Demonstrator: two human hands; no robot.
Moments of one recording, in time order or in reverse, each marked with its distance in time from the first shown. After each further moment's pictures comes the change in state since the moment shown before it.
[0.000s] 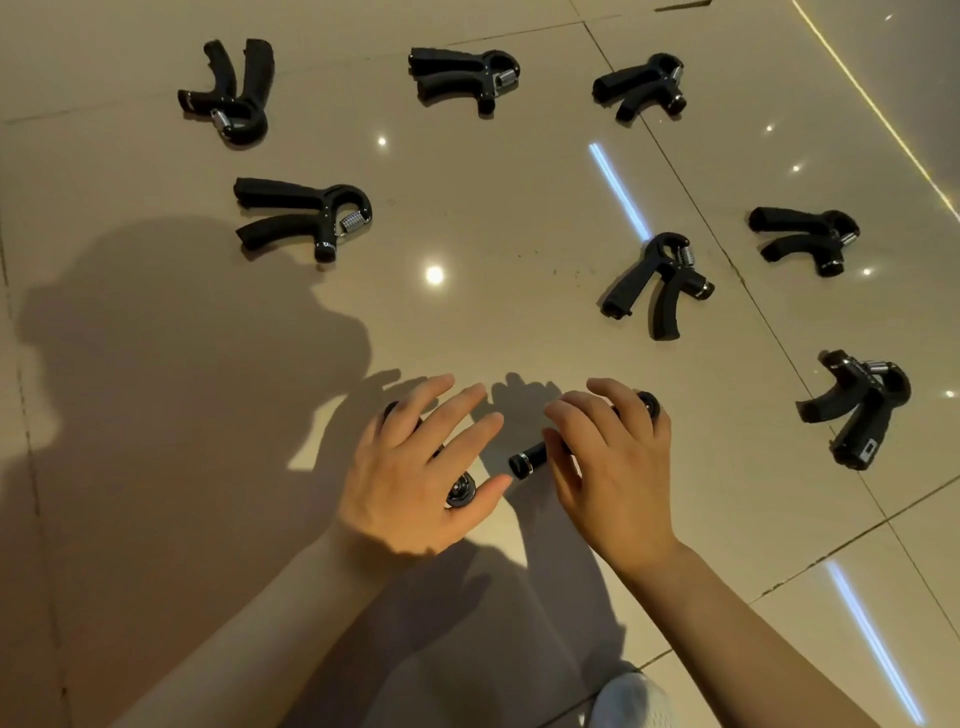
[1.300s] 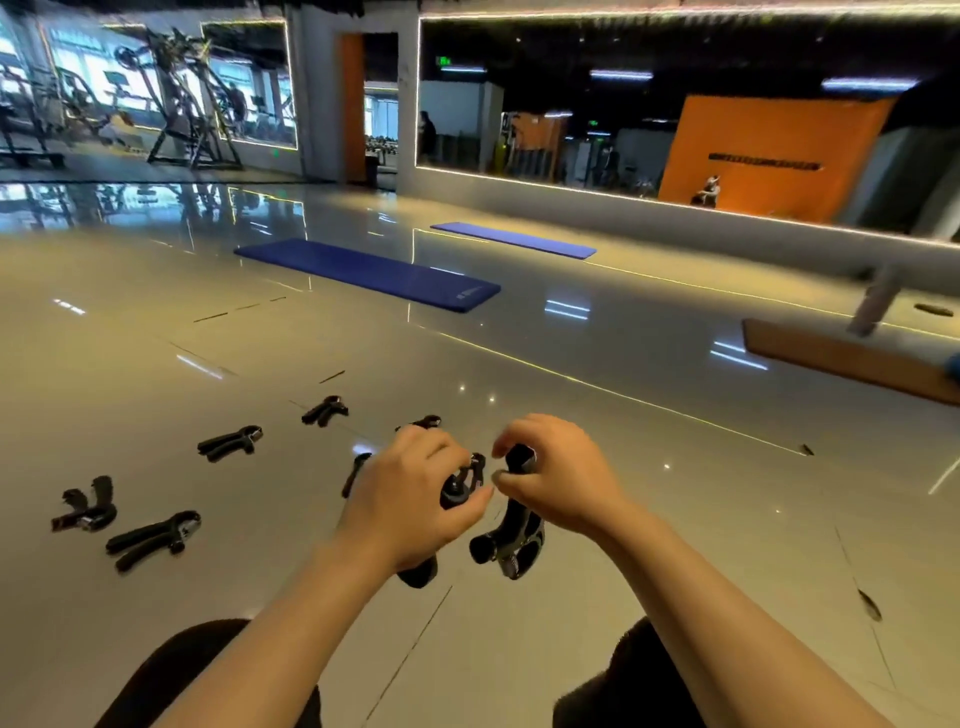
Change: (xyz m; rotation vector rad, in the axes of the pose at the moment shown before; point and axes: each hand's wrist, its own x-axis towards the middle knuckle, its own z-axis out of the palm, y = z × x) left_hand -0.027 0.339 -0.355 -0.204 -0.006 0.509; right_hand -0.199 -0.196 -0.502 -0.051 0.096 0.500
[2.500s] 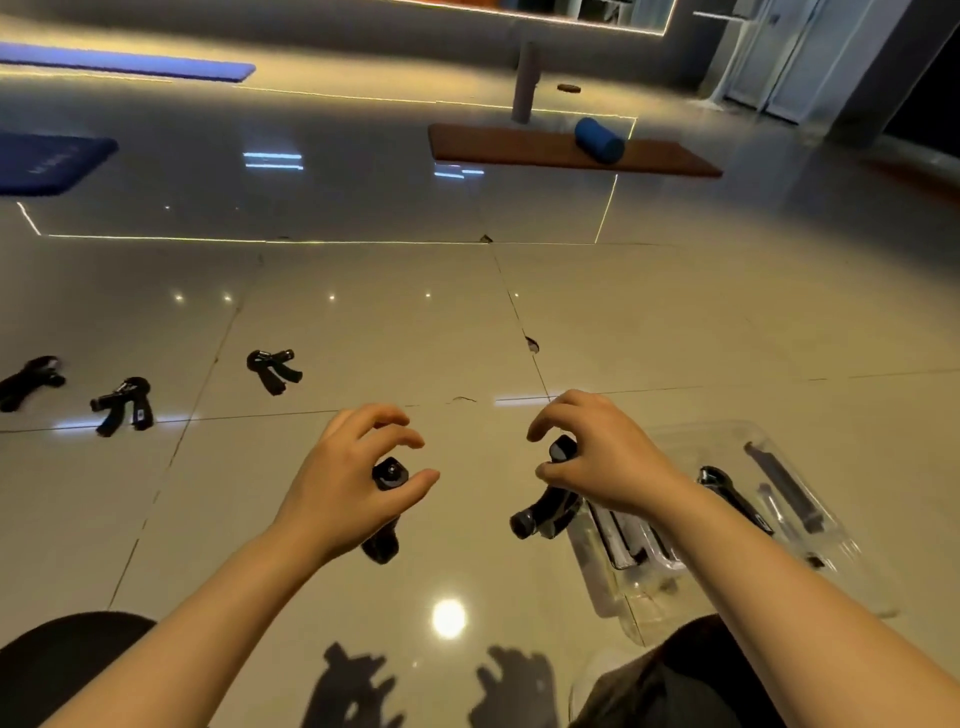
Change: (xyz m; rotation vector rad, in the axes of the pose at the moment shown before) left_hand -0.006 0.266 0.193 -0.563 -0.419 0.316; right_hand -0.331 0.218 -0.100 -0.033 -0.060 0.830
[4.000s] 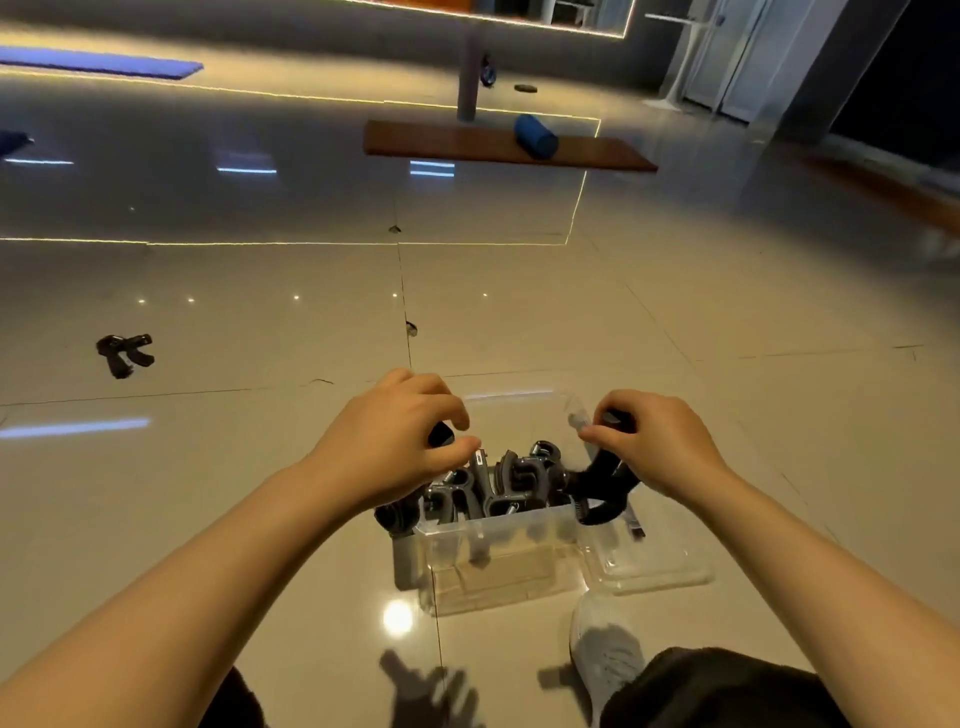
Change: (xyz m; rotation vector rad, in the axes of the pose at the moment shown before) left_hand 0.076 0.308 0.177 0.266 -0.312 0.107; right_hand -0.142 0.318 -0.115 0.095 0.190 0.272
